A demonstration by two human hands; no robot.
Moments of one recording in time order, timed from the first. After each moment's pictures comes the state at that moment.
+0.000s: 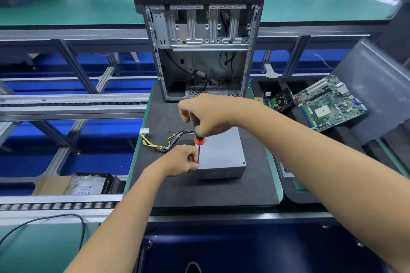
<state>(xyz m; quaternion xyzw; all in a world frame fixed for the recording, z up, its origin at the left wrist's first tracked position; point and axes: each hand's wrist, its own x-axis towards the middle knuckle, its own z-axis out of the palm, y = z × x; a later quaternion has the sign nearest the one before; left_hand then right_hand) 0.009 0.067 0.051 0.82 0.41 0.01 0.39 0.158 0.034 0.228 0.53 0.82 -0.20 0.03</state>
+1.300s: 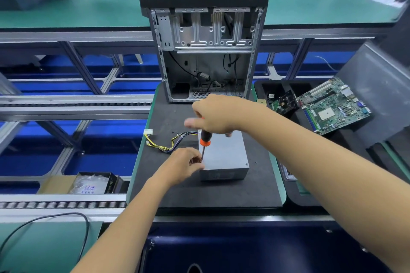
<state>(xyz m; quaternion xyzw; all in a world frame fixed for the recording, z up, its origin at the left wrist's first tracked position) 0.002 0.054 0.039 0.86 0.40 0.11 0.30 0.163 0.034 0.222 0.60 0.79 -0.15 0.05</state>
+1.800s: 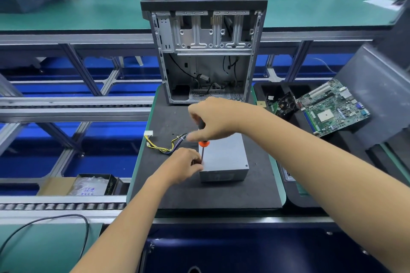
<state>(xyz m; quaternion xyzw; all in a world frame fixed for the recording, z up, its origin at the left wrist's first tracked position) 0.005 0.058 0.042 0.88 0.39 0.08 0.26 0.161 0.030 0.224 0.56 0.81 -0.17 0.02</state>
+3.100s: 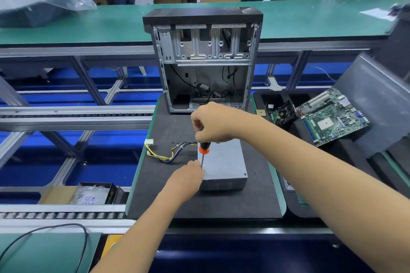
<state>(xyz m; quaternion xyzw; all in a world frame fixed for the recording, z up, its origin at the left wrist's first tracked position) 0.028 0.031 0.044 0.92 0.38 -0.13 0.01 0.166 0.032 0.226 0.59 0.79 -0.18 -0.01</state>
